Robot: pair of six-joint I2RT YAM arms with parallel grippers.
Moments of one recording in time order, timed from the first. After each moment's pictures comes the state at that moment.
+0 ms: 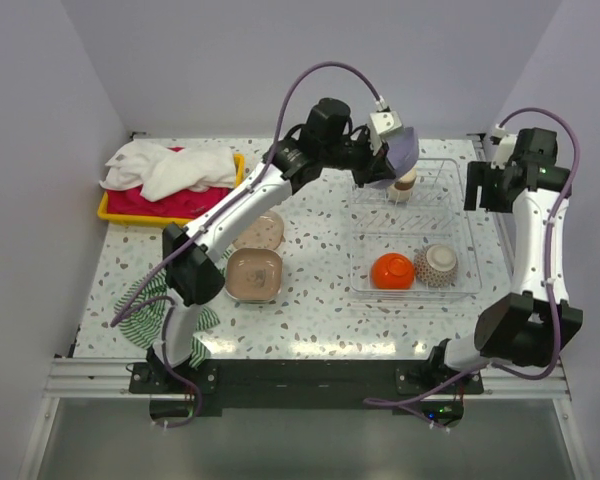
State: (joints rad) left arm -0.77 2.08 2.24 -0.50 0.57 0.20; right arm -0.29 1.43 1.55 -1.03 -0.04 -0.14
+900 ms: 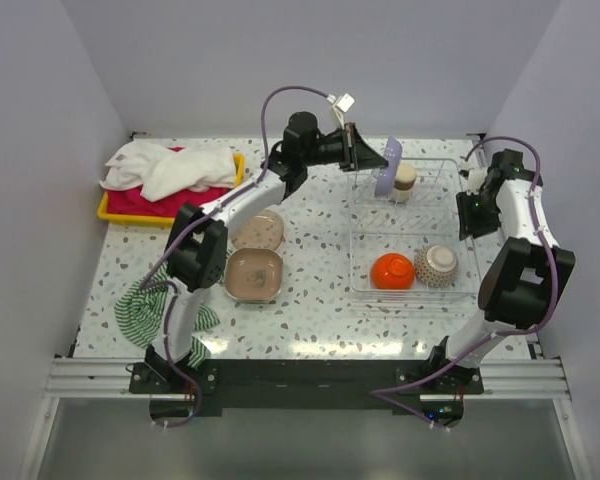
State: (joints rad) left arm -0.63 2.20 1.92 0.32 0.77 -0.93; right arm -0.30 1.70 1.42 -1.00 -0.08 -0.35
